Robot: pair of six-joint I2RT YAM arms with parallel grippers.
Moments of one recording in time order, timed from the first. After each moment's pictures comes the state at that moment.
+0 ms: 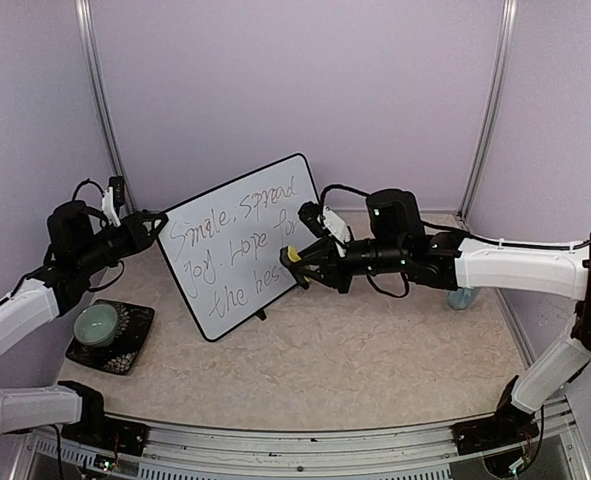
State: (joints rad) left arm -0.15 1.01 0.68 0.20 0.43 -0.48; right arm 0.88 1.54 1.12 0.05 -0.36 -0.16
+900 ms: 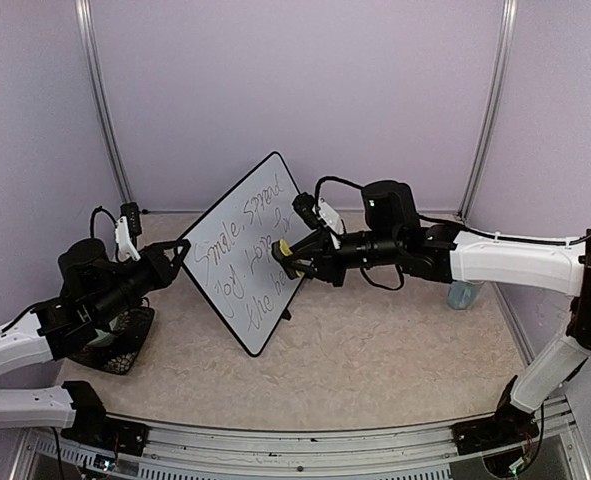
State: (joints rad) left arm -0.72 0.80 0.52 0.22 -0.17 -0.62; right arm 0.88 1.58 1.19 0.04 -0.44 -0.13
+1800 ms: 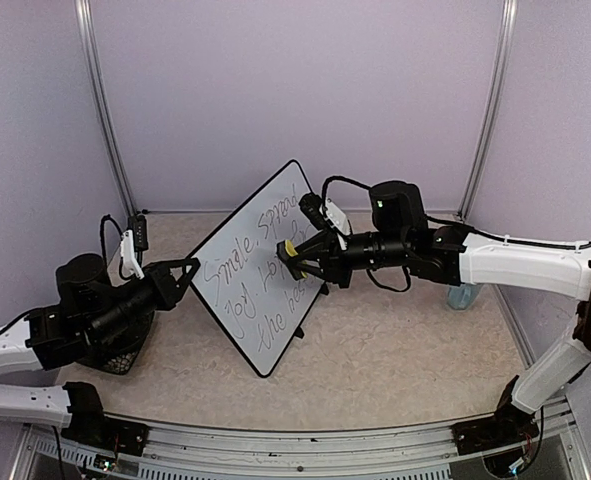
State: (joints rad) left arm -0.96 0.73 0.53 0.10 -0.31 -0.63; right arm 0.88 1.53 1.16 0.04 -0.43 -0.13
